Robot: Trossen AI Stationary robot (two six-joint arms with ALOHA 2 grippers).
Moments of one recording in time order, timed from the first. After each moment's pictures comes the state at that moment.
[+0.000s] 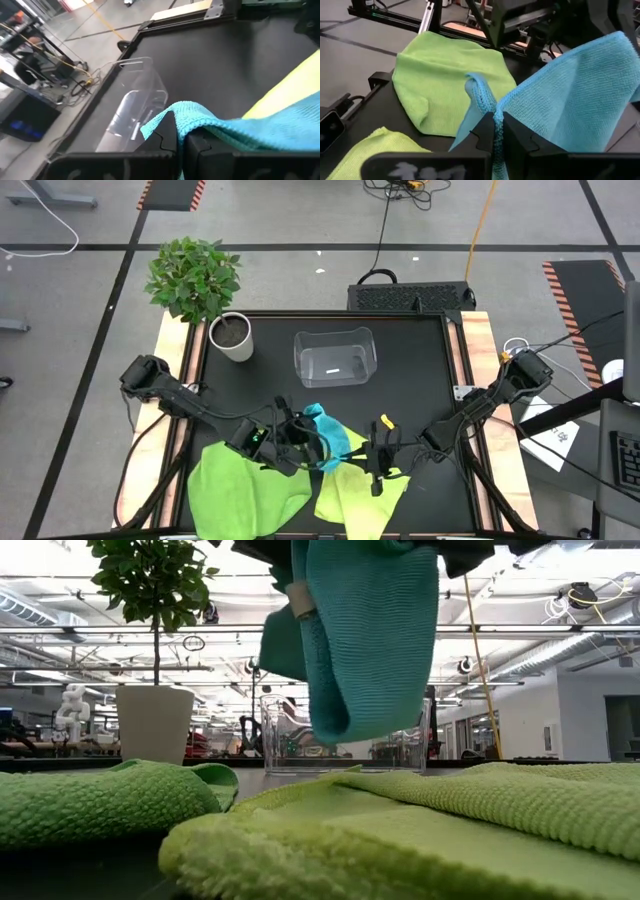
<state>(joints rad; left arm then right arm) -0.48 1.71 1.30 -0.38 -0.94 -0.27 0.60 1.56 0.78 0.42 0.55 -0.03</state>
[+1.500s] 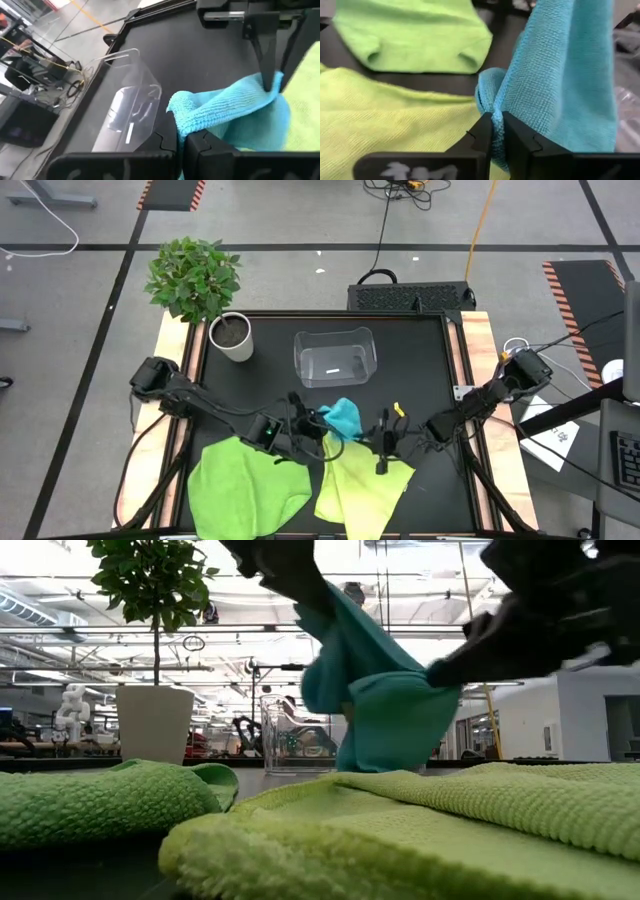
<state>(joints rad) -0.40 1.80 1.30 -0.28 -0.84 -0.12 0.55 1.56 0.49 0.56 0.60 0.12</state>
